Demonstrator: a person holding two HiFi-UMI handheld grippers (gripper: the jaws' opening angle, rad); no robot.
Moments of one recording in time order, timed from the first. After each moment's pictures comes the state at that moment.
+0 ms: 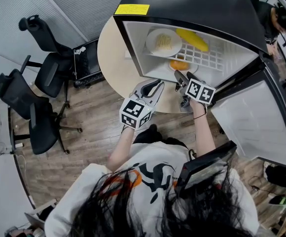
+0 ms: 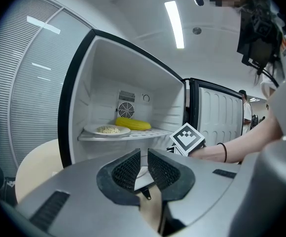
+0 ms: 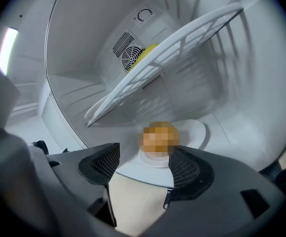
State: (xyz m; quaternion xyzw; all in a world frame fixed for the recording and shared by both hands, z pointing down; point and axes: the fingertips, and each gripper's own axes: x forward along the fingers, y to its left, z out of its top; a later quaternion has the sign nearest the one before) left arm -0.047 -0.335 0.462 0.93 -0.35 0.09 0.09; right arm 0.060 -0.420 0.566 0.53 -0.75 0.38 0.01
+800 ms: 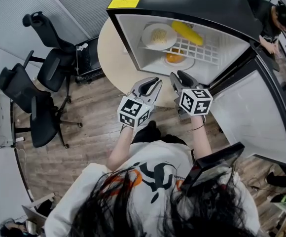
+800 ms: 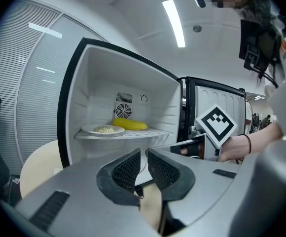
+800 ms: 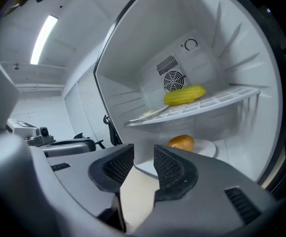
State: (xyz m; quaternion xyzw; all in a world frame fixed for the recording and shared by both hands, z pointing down) left arm -0.032 -0.309 0.456 0.92 -0.38 0.09 0.08; right arm 0.031 -0.354 0.495 0.47 -0.84 0.26 0.04
